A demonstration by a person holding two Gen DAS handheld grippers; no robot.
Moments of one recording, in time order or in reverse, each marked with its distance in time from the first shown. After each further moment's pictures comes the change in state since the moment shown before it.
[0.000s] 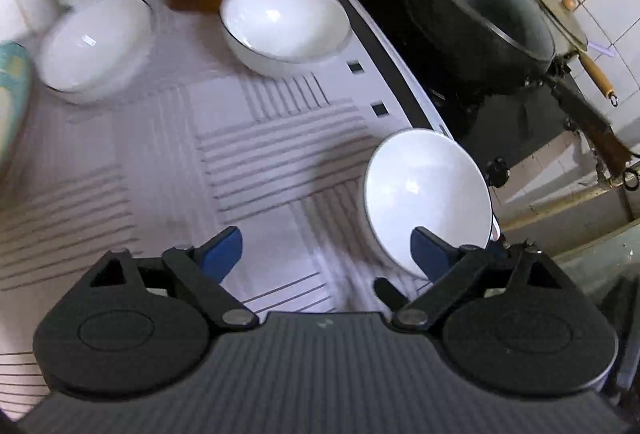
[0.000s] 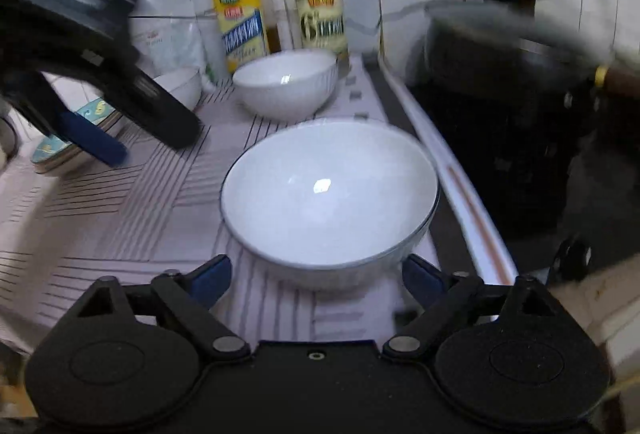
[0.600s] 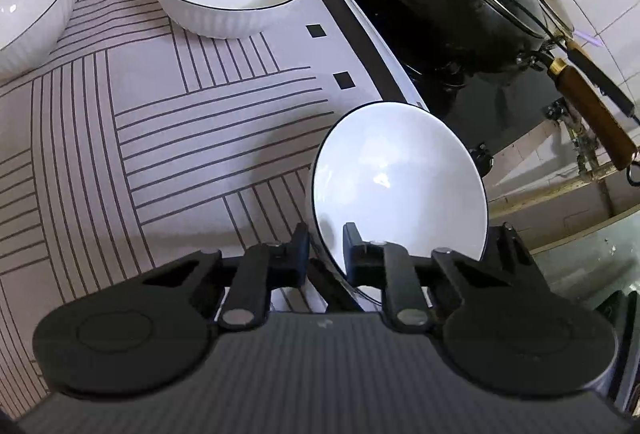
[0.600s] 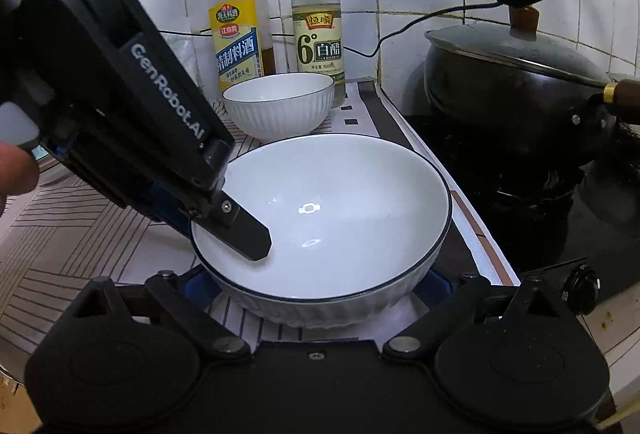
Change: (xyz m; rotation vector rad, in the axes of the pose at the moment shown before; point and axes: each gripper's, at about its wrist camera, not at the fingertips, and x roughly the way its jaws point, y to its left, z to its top) left arm 0.049 -0.014 -0.007 0.010 0.023 -0.088; right arm 0.018 -0.002 -0.009 -0.014 -0.102 -0.021
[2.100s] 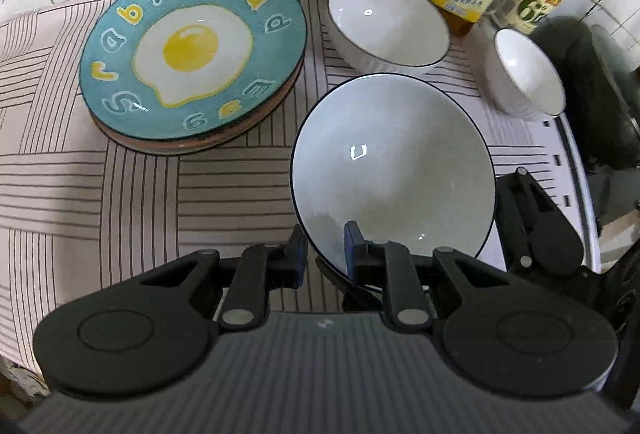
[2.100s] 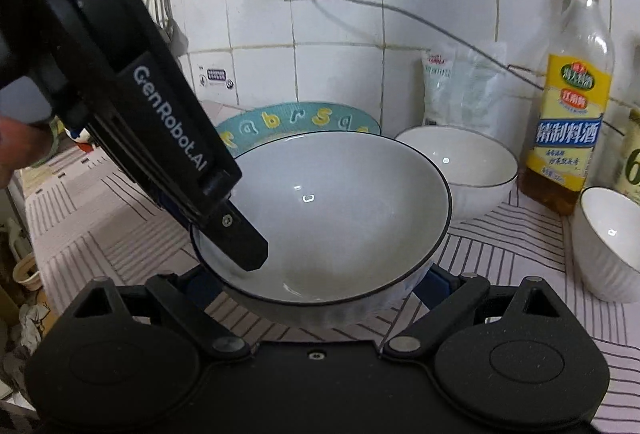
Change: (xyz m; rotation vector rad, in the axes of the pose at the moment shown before) left arm -0.123 0.185 -0.036 -0.285 -0.074 0.281; right arm 0.080 0.184 0.066 -0.360 0.033 0.491
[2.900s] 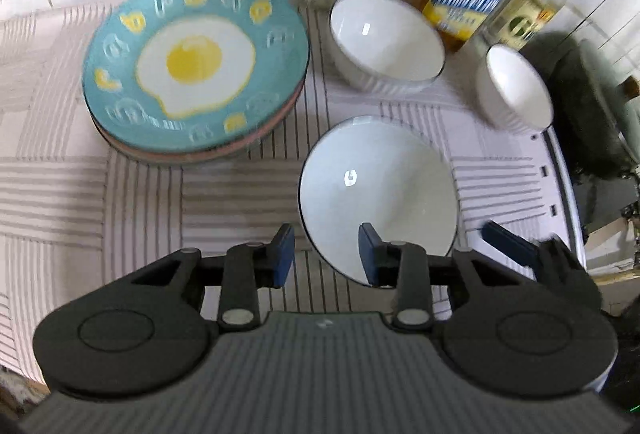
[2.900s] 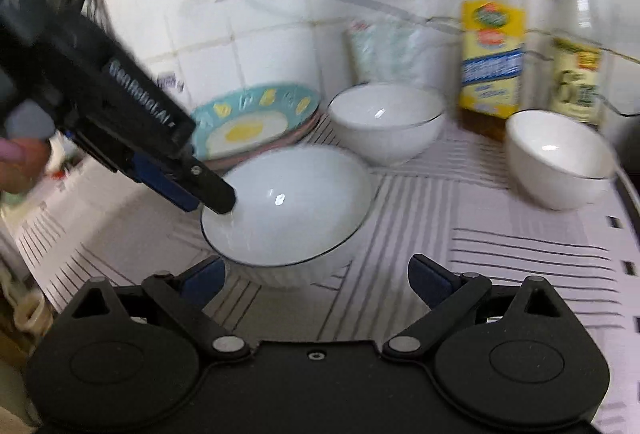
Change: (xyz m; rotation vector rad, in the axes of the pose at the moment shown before) left arm -0.027 0.010 0.000 -0.004 -0.051 -0.052; right arm -0.065 -0.010 -0.026 0.227 0.034 -0.092
